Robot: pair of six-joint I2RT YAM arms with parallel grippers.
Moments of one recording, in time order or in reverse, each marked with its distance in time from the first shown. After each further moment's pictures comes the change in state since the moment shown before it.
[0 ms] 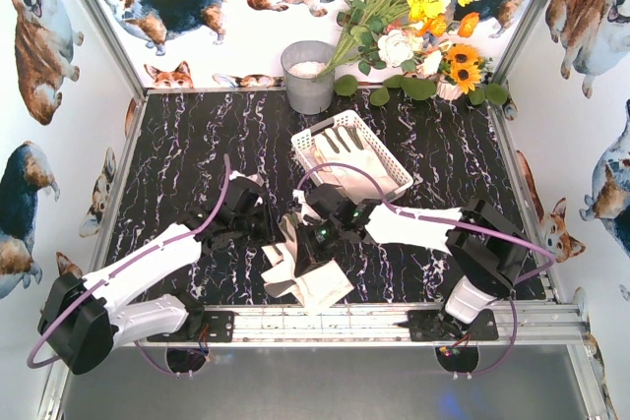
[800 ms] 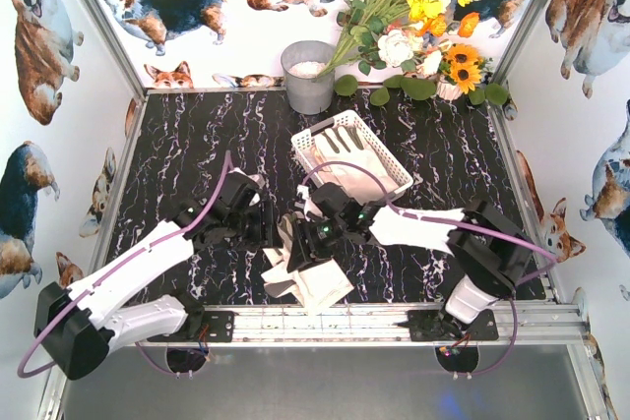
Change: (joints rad) left arm -0.013 -0.032 0.145 -0.293 0.027 0.137; right arm -0.030 0.003 -0.057 0.166 -0.021 0.072
